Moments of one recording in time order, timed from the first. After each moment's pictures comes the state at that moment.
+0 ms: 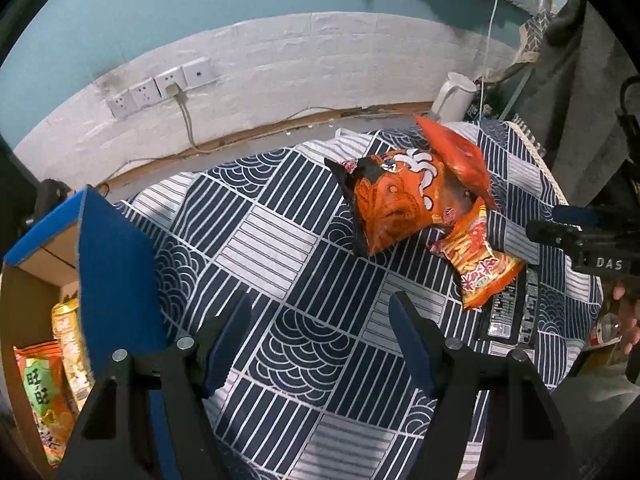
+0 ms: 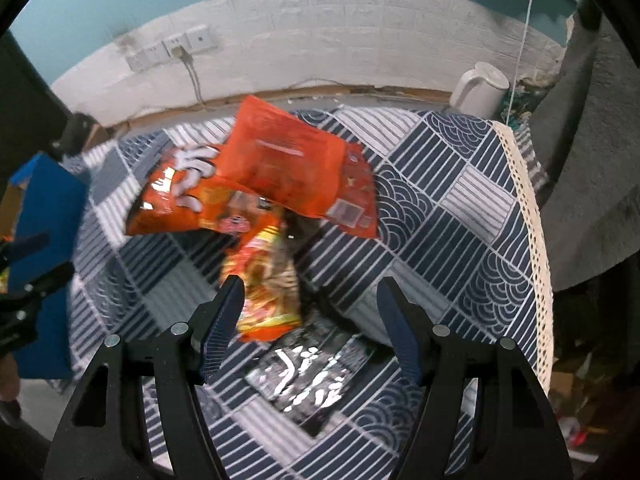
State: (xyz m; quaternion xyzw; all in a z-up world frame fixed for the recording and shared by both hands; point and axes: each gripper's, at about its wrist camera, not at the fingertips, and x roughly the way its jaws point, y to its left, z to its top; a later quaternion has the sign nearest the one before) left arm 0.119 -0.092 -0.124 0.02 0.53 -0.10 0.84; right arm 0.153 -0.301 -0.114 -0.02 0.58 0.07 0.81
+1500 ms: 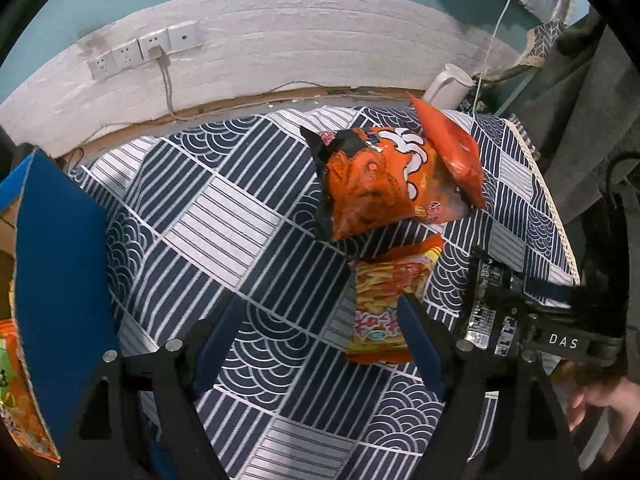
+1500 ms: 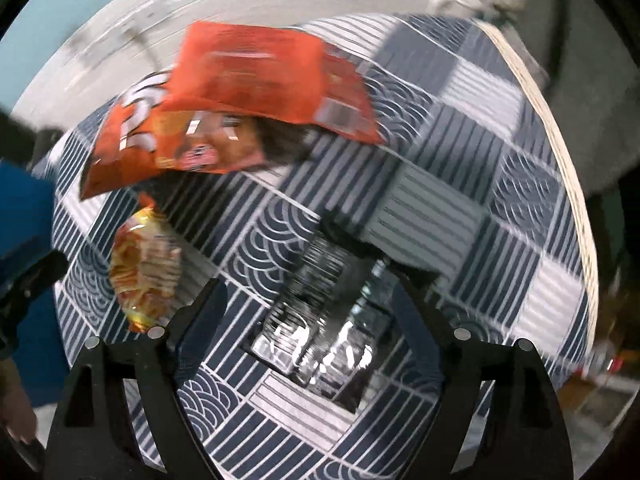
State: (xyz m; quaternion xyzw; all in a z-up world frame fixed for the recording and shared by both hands) left arm 0.131 -0.107 -0.147 -0.04 0.57 -0.12 0.81; right arm 0.119 -0.300 -0.164 0.07 0.63 0.00 0.77
